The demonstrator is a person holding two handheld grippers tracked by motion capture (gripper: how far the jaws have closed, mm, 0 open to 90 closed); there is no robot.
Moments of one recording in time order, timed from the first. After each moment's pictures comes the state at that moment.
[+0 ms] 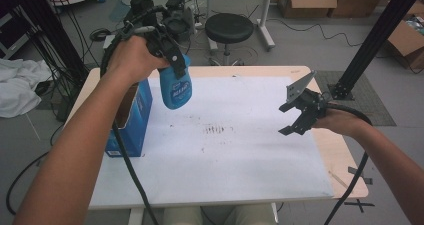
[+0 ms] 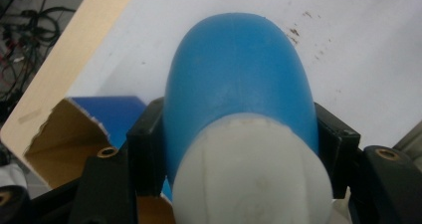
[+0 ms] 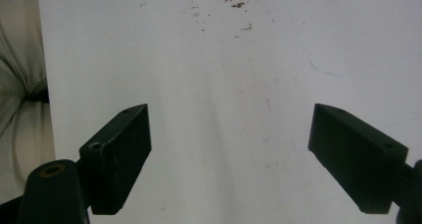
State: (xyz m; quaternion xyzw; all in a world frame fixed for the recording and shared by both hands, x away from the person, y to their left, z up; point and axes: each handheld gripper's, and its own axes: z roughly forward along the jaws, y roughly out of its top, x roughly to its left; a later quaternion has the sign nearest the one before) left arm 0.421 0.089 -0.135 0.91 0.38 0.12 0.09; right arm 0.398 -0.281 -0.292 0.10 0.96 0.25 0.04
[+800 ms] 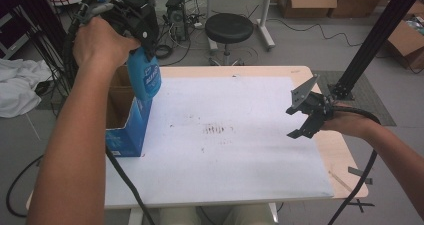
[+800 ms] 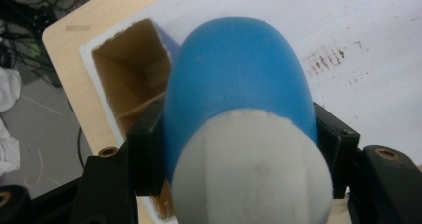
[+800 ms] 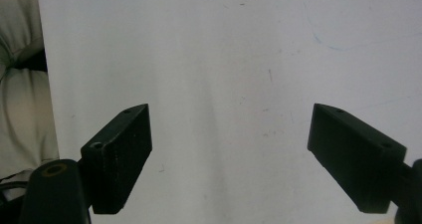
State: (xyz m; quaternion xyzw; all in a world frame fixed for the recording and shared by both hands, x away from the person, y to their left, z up) left arm 0.407 0.142 -0.090 0.82 0.55 0.14 0.09; right arm 0.388 -0.291 -0.292 0.07 0.97 0.21 0.05
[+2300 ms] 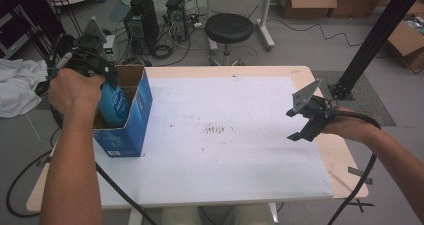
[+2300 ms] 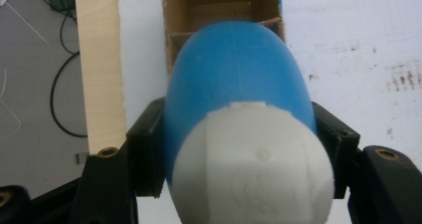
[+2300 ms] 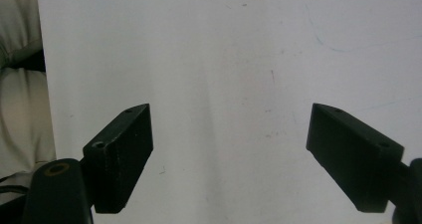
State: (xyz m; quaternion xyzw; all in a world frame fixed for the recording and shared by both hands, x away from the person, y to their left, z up) left arm 0.395 0.240 -0.188 0.72 0.68 0.13 0.09; right arm 0.382 -0.295 -0.298 0.07 0.97 0.21 0.06
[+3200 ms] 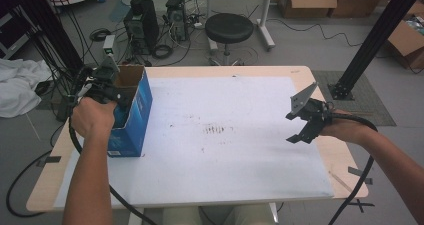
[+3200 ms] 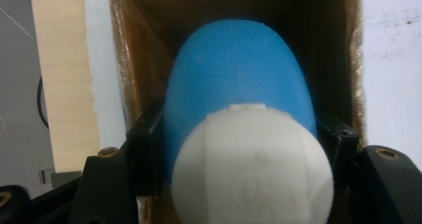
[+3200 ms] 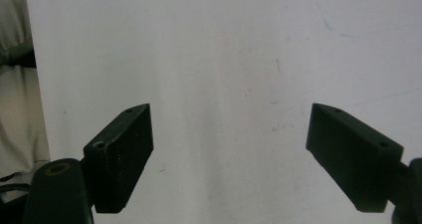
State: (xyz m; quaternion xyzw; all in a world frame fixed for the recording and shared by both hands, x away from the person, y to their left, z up) left arm 0.403 0.244 -0.272 0.73 0.67 0.12 0.08; right arm 0.385 -0.296 -0.312 0.08 0.97 0.20 0.05
